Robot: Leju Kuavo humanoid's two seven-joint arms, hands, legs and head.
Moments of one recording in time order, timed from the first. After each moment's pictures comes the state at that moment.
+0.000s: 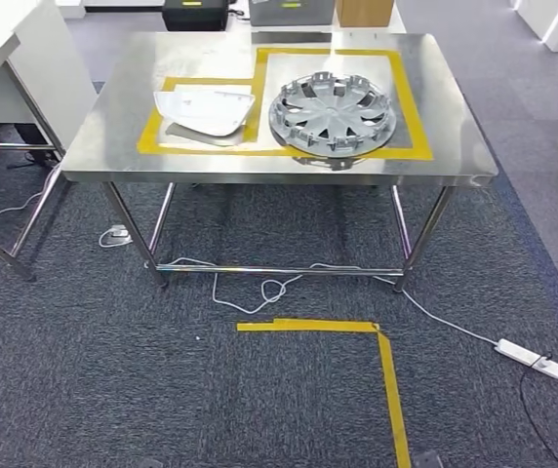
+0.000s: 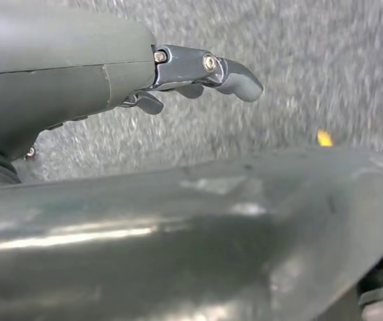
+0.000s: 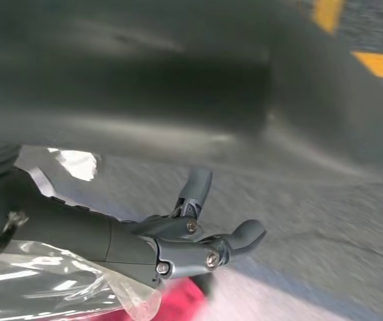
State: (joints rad) left arm 0.00 -0.09 0.20 -0.23 -0.37 0.18 -0.23; right arm 0.08 0.08 -0.25 -0.52 0.79 -0.50 0.05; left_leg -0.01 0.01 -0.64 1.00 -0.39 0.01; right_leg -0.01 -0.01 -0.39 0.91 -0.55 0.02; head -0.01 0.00
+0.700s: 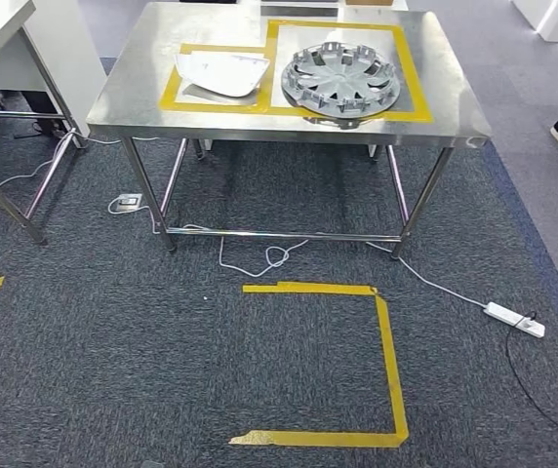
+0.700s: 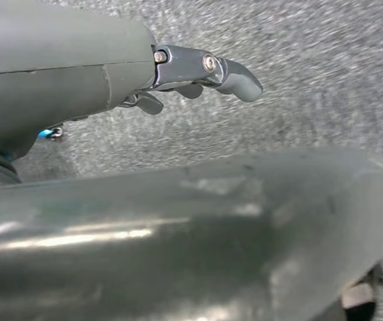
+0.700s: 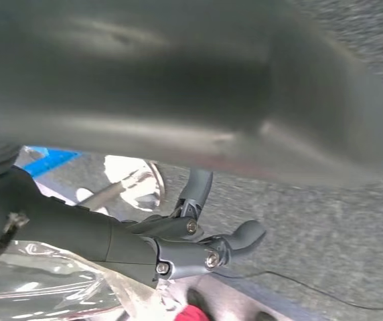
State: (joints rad) left arm 0.00 -0.11 0.23 -0.23 -0.37 0.19 -0.23; right arm 0.03 0.08 -0.33 -0.34 0.81 -0.52 0.02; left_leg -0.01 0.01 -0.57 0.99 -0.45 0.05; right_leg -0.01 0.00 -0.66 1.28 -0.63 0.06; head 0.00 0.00
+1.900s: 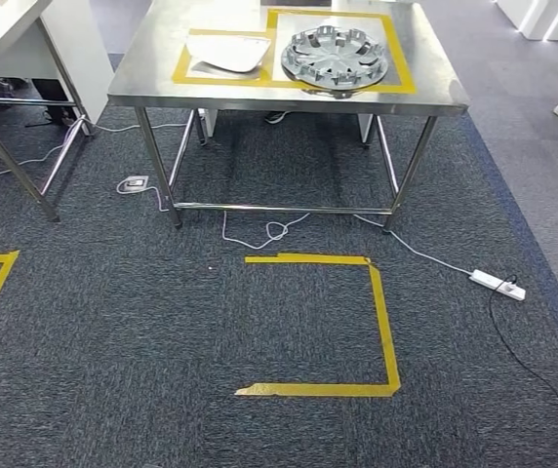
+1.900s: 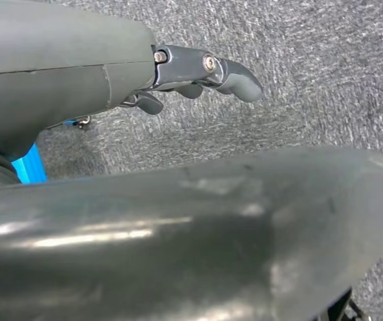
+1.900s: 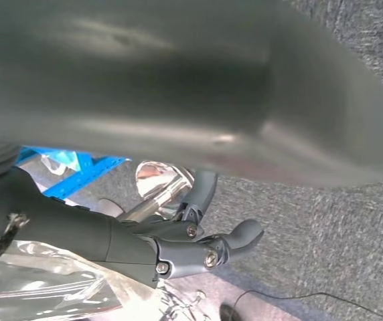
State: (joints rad) left arm 0.01 -0.12 0.26 -0.24 -0.39 0.21 -0.23; right arm 0.02 0.08 -0.37 -0.32 0.85 -0.53 0.01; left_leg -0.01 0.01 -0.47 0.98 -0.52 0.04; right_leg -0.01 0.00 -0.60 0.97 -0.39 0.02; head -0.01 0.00
